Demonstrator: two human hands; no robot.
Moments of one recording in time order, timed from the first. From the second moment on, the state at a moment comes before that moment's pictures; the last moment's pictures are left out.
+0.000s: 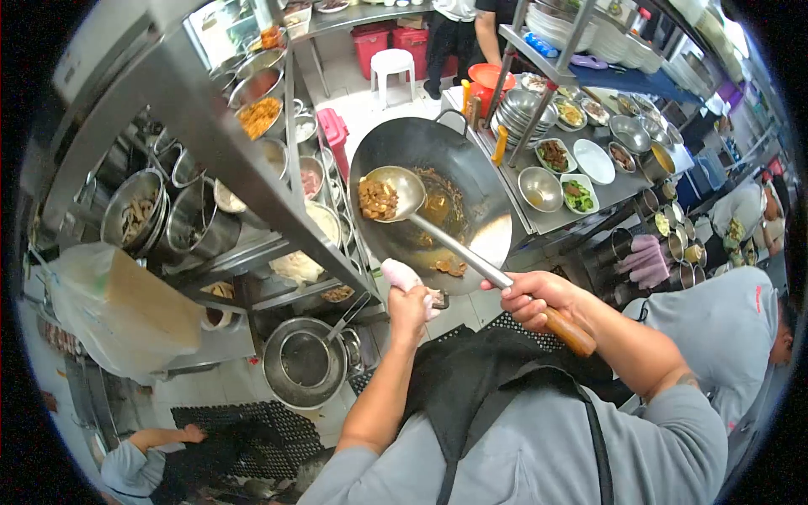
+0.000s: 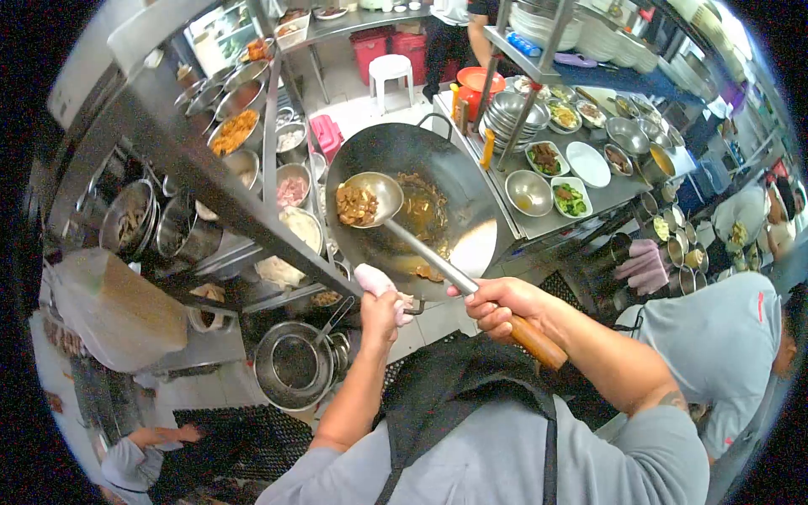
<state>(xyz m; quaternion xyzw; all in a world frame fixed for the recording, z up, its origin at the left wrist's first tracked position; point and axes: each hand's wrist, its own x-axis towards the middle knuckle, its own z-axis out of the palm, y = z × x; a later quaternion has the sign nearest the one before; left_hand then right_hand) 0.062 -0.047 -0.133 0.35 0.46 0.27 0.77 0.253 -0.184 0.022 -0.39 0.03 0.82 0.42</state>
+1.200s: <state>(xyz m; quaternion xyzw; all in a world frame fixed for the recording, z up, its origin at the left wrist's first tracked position) 0.084 -0.033 -0.070 0.27 0.39 0.24 0.85 0.454 -0.417 -0.108 -0.84 -0.03 0.32 0.45</state>
